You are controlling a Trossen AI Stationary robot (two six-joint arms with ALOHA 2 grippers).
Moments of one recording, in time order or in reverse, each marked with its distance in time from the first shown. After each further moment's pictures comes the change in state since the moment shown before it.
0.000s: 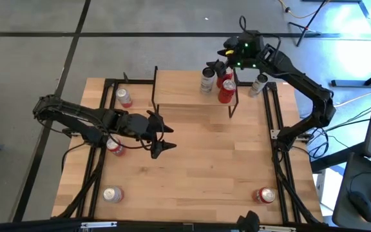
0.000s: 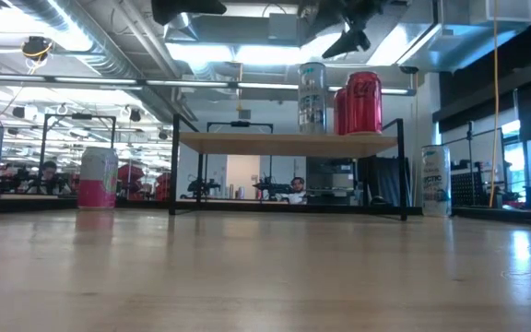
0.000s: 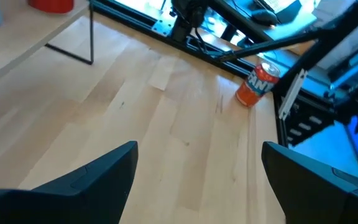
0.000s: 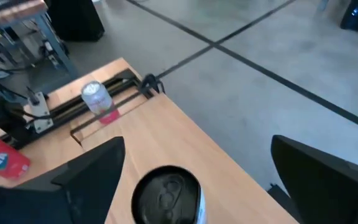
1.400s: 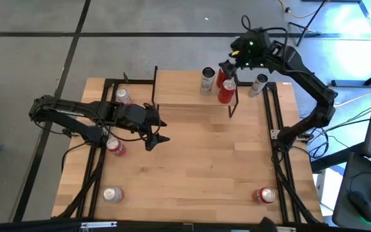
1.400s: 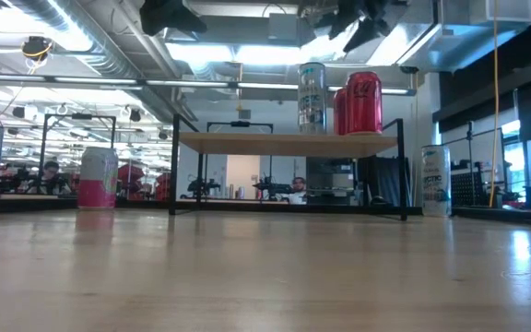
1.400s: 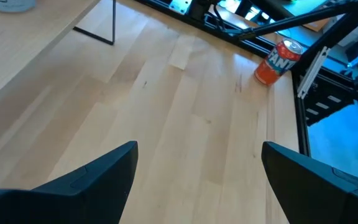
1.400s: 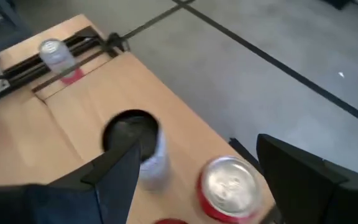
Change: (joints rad) left arm 0.106 -0.066 0.000 -0.157 0.093 0.050; right arm 0.012 0.006 0.163 -0.327 0.140 -0.044
